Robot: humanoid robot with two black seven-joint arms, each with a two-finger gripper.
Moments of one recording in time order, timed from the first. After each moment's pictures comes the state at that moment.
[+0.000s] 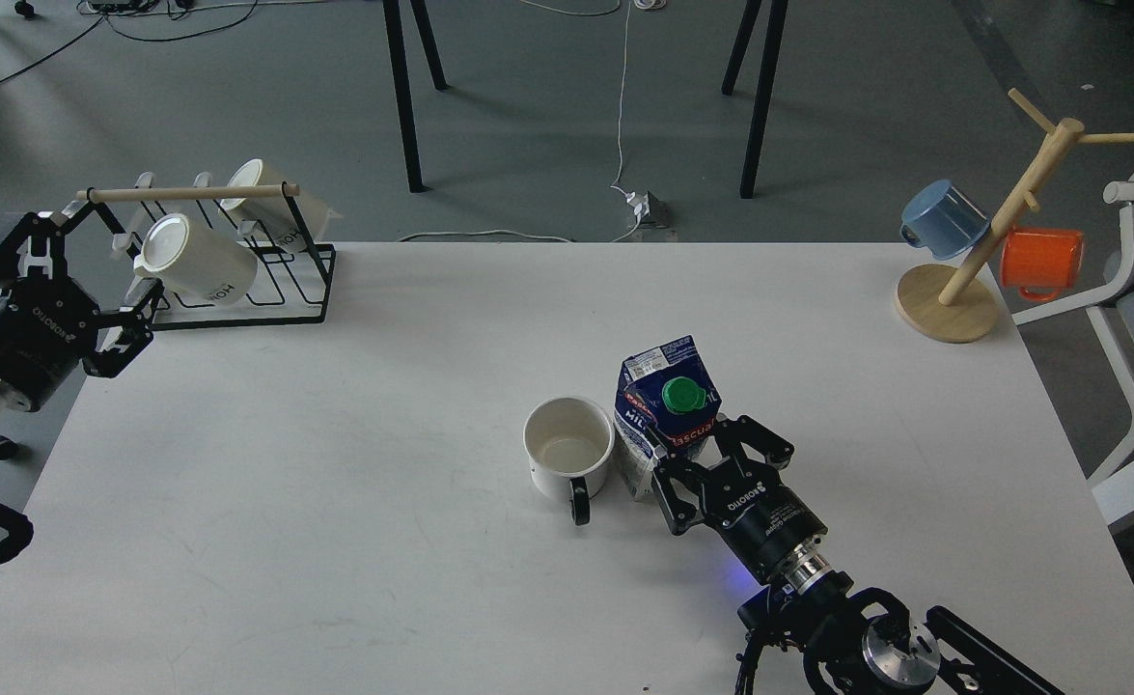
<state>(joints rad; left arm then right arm) -0.43 0.80 -0.62 -0.91 0.50 -0.49 -0.49 0.04 -0.08 0.89 1.15 0.43 0.49 -0.08</state>
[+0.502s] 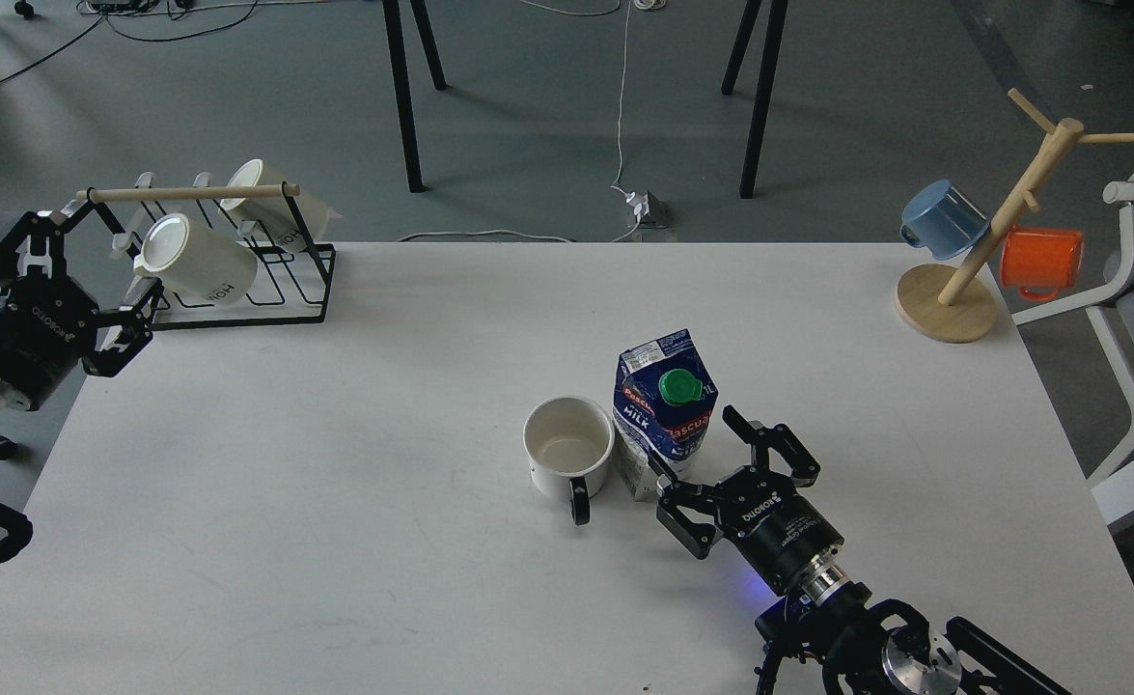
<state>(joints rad) -0.43 0.80 -0.62 -0.91 0.50 -0.49 -0.49 0.01 -0.14 0.89 1.19 0.43 0.49 -0.08</state>
